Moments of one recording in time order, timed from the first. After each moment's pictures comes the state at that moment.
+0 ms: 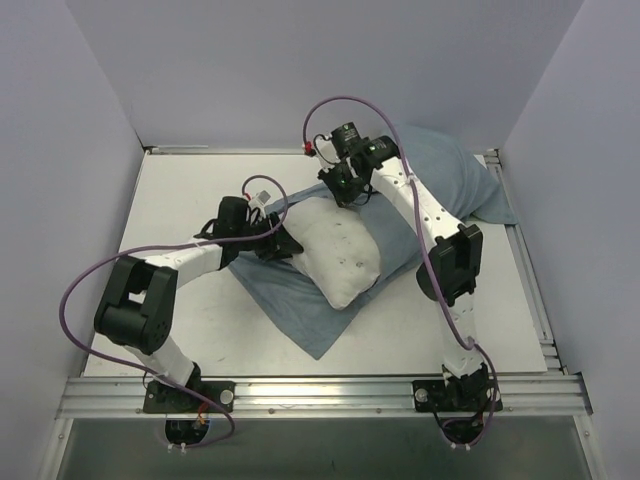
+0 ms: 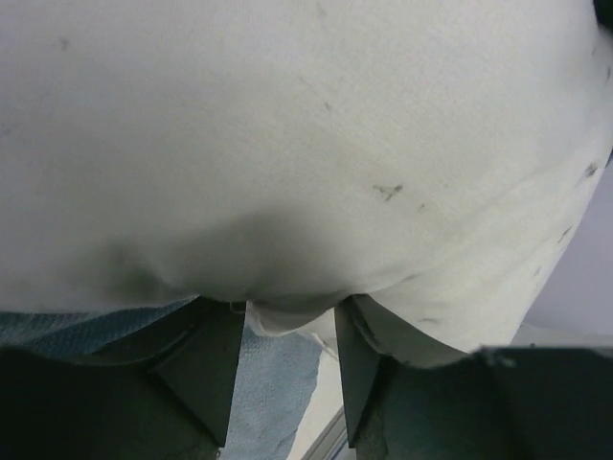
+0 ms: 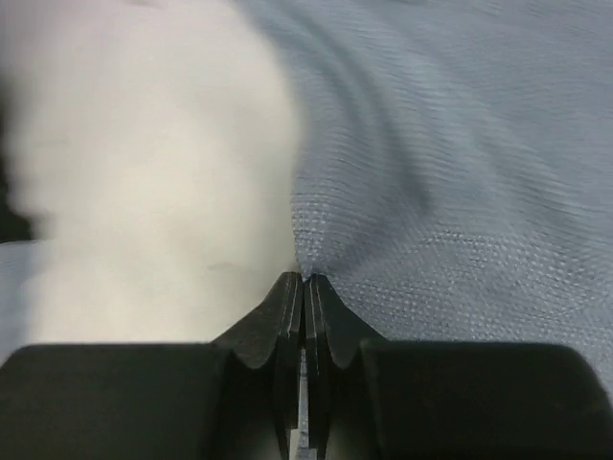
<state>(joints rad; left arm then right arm) -0.34 1.63 0.89 0.05 0.59 -0.73 0.55 2.15 2.17 -1.03 0.02 -0.31</state>
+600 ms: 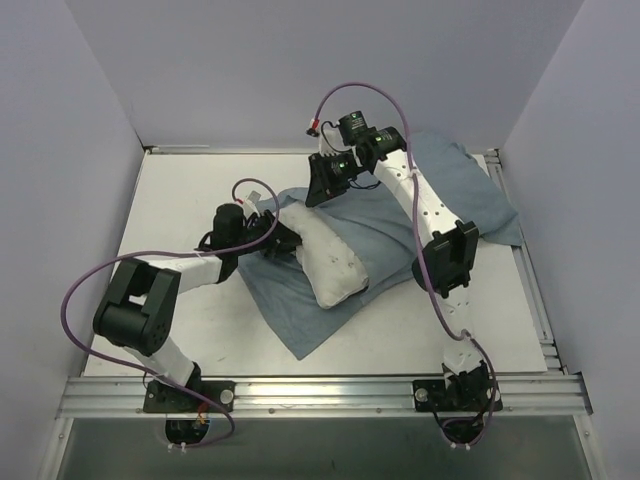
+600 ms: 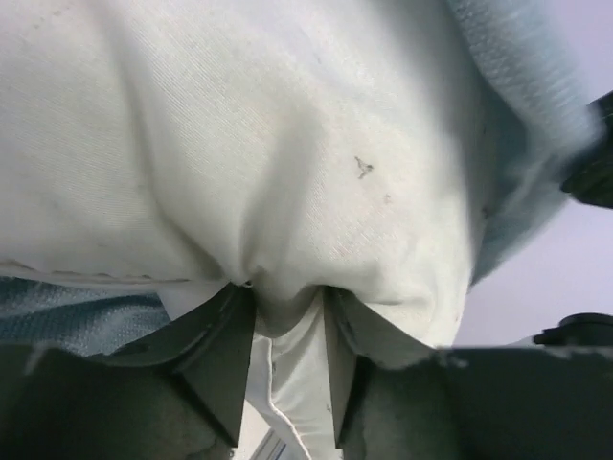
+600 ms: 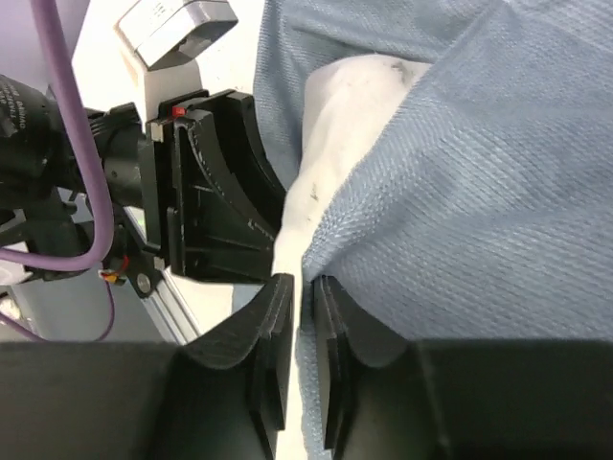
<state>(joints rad) -0.34 1.64 0.76 0.47 0.60 -1.11 0.50 2.22 2.34 -1.10 -0.65 0.05</state>
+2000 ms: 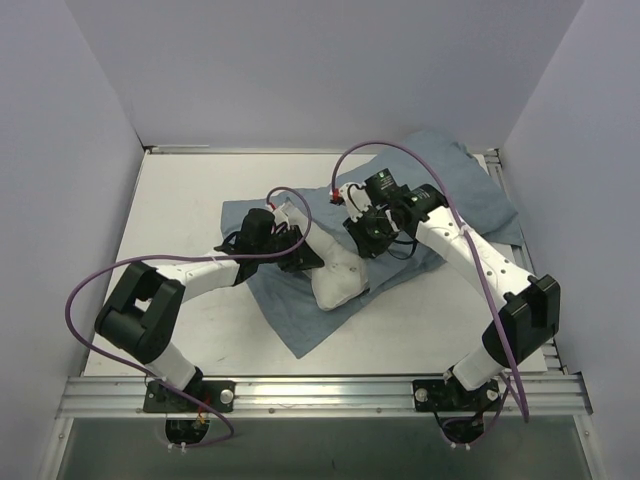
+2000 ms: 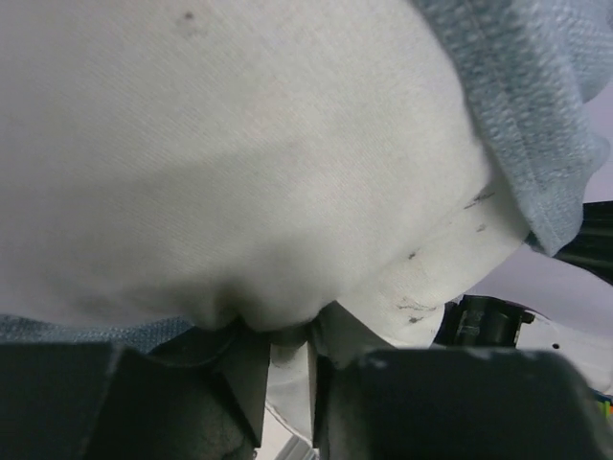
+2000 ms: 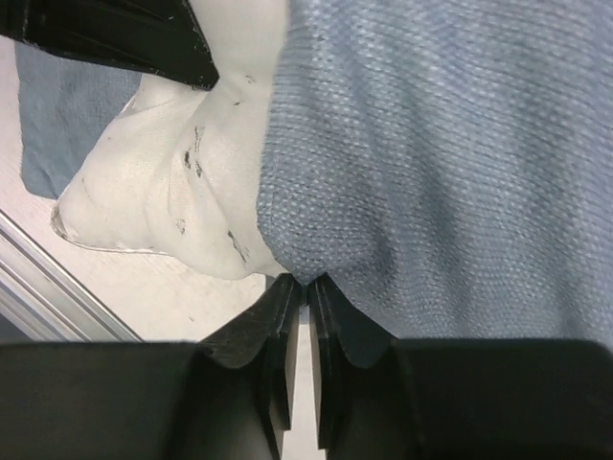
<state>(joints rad) -0.54 1.61 0.83 0.19 0.50 -0.87 0.58 1.56 1.43 -0.96 -0.19 -0.26</state>
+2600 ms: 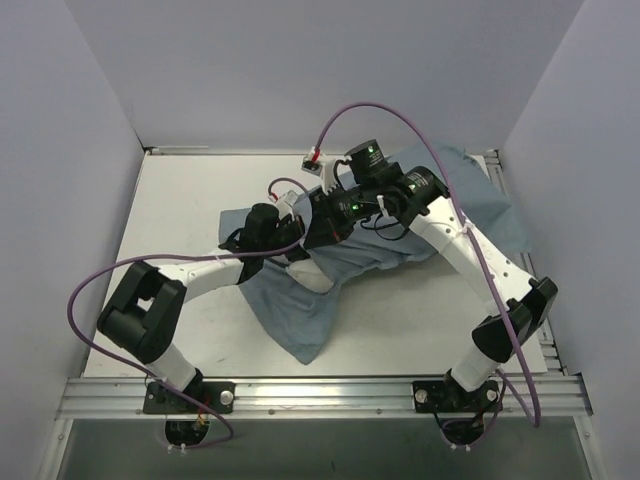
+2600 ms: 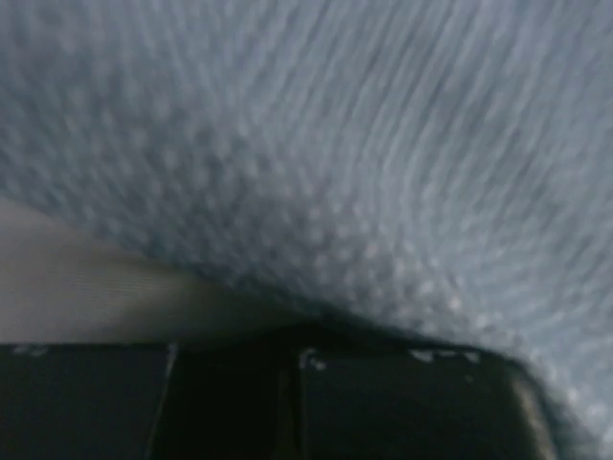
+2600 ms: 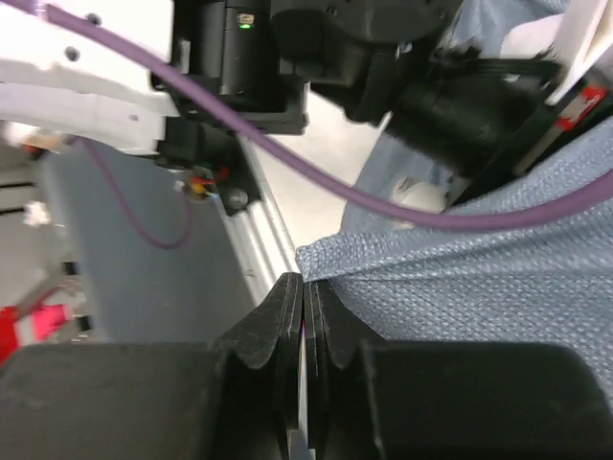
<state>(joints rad) -0.57 1.62 0.87 0.29 0.44 -0.91 0.68 1.65 1.79 -0.94 -0.63 0.07</state>
